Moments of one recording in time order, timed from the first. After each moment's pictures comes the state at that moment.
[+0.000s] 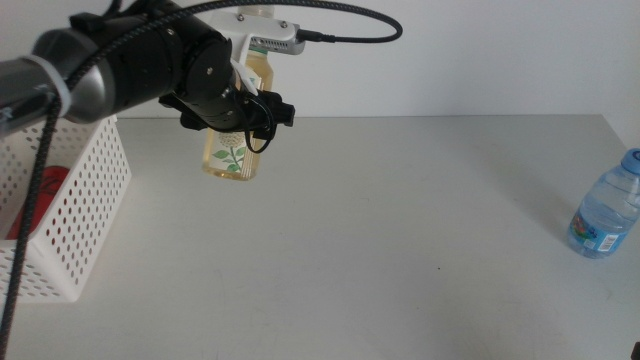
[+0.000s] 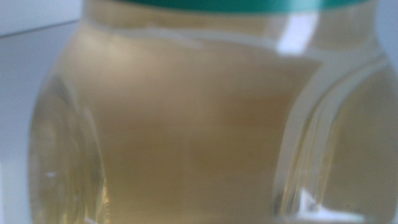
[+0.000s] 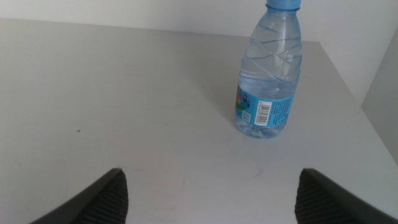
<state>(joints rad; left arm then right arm) -0.45 1.80 -1.49 0.31 0.64 -0.42 0.00 -0.01 0.03 0.13 0.31 -0.17</state>
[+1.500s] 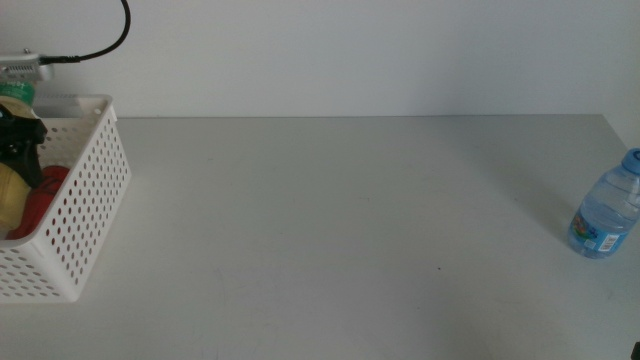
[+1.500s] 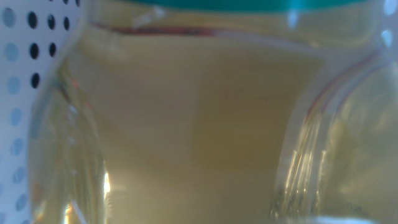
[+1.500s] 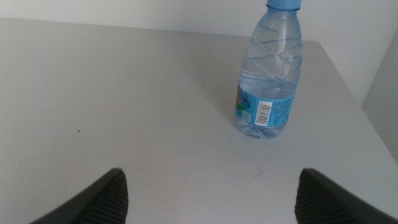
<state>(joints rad) 0.27 1.88 -1.66 -0.05 1.24 0.23 0.00 -0.01 0.03 0.13 0.31 -0.17</state>
